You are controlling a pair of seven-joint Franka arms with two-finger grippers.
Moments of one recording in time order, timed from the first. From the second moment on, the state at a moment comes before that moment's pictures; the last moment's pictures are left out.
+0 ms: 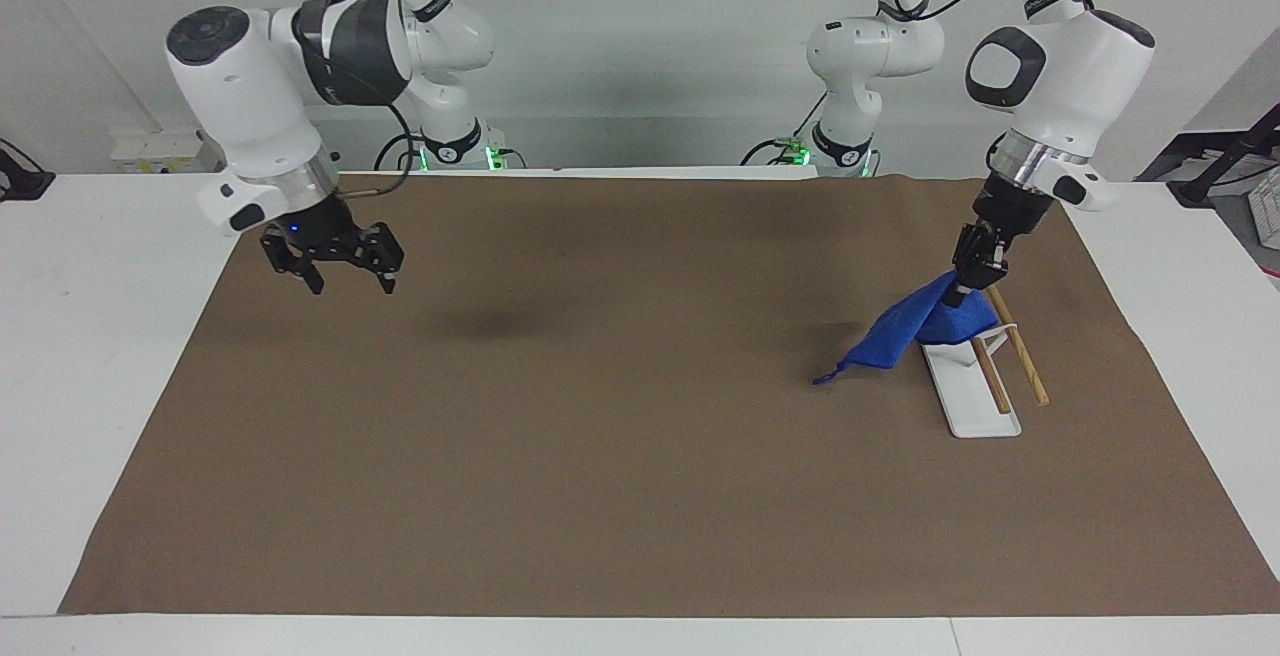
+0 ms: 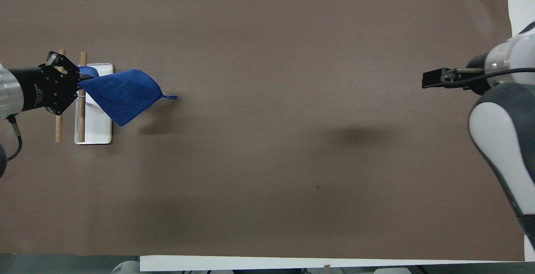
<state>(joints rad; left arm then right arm) 0.00 -0.20 -0.09 -2.20 -0.37 2.36 -1.00 0.05 -0.06 -0.11 -1.90 0.02 1.94 -0.02</state>
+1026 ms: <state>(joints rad) 0.14 -0.10 -0.08 -2.06 -0.37 2.44 -0.78 0.08 -0.08 -0.20 -1.81 0.02 1.65 -0.04</state>
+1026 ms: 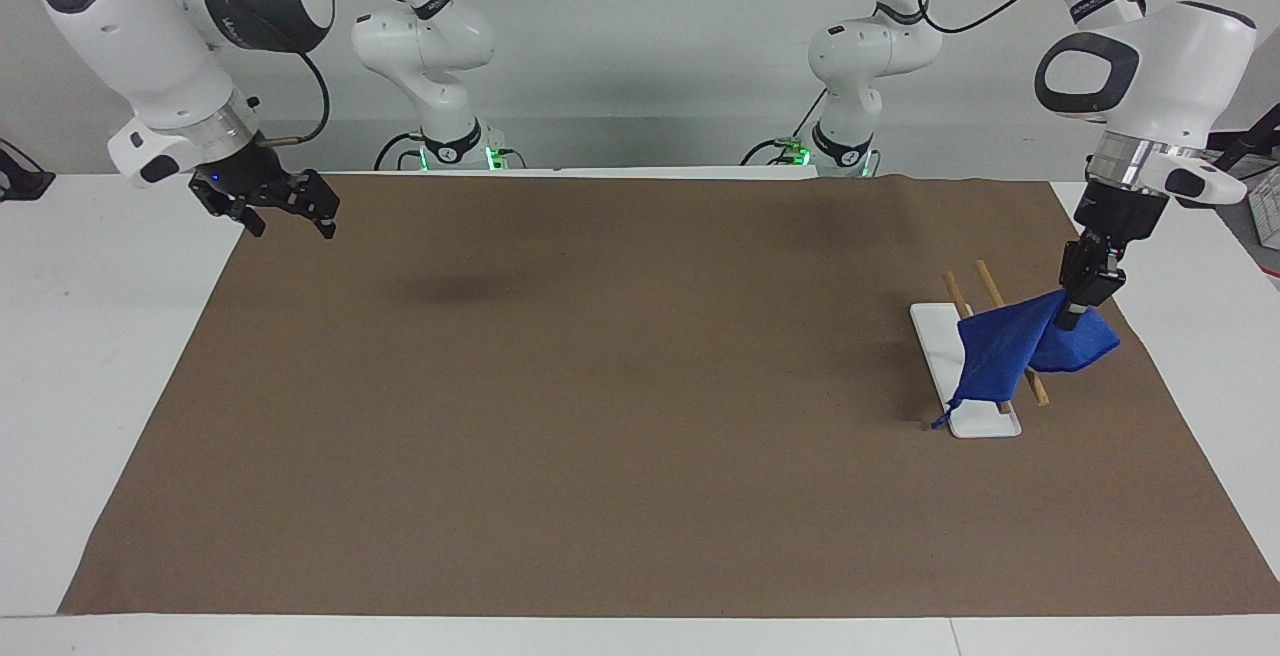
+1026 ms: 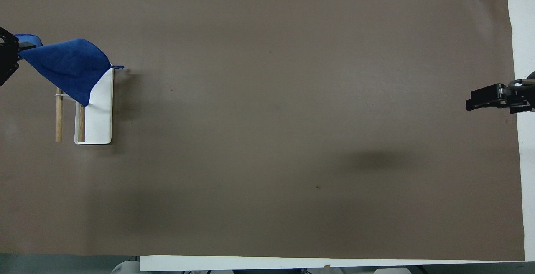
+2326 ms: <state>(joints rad) 0.23 -0.12 -0.08 -2.18 -0.37 2.45 -0.72 0.08 -0.08 -0.19 -1.81 0.02 1.65 -0.03</state>
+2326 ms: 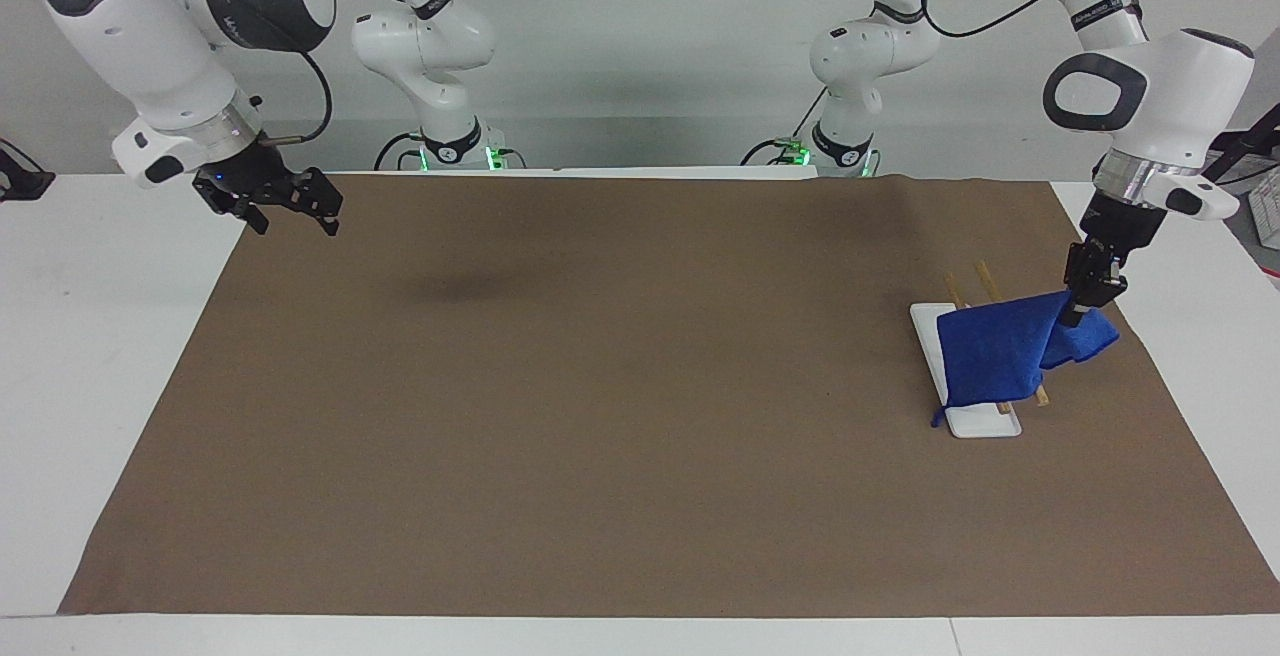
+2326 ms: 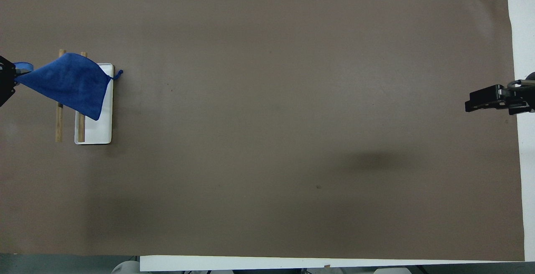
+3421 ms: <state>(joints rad) 0.31 -0.09 -0.09 -1.94 -0.15 2.14 -0.64 0.08 -0.08 -0.19 -1.81 0.02 1.65 -0.03</state>
